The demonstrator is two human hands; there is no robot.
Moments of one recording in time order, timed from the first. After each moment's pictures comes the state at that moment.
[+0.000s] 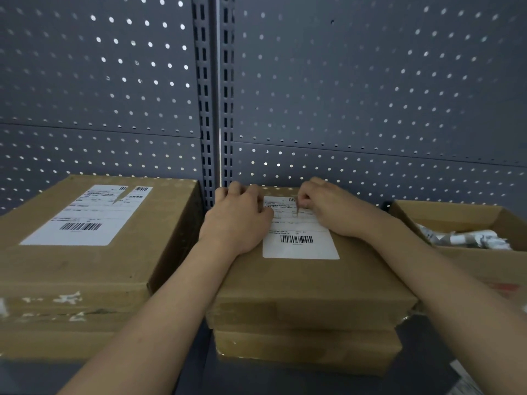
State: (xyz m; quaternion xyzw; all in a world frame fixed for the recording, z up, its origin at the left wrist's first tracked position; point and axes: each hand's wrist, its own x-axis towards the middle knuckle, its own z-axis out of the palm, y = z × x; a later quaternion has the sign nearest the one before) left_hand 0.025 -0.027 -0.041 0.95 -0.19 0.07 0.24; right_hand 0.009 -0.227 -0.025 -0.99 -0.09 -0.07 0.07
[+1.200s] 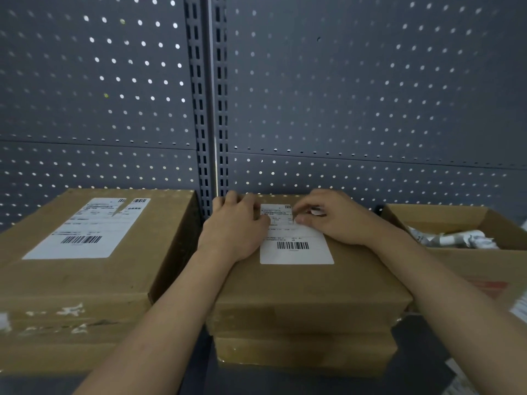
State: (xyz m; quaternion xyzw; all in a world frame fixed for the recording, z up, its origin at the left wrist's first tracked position) left_hand 0.025 -0.027 -0.042 0.95 -0.19 0.07 0.25; right_hand -0.014 -0.237 -0.023 -0.96 -0.12 -0.09 0.22
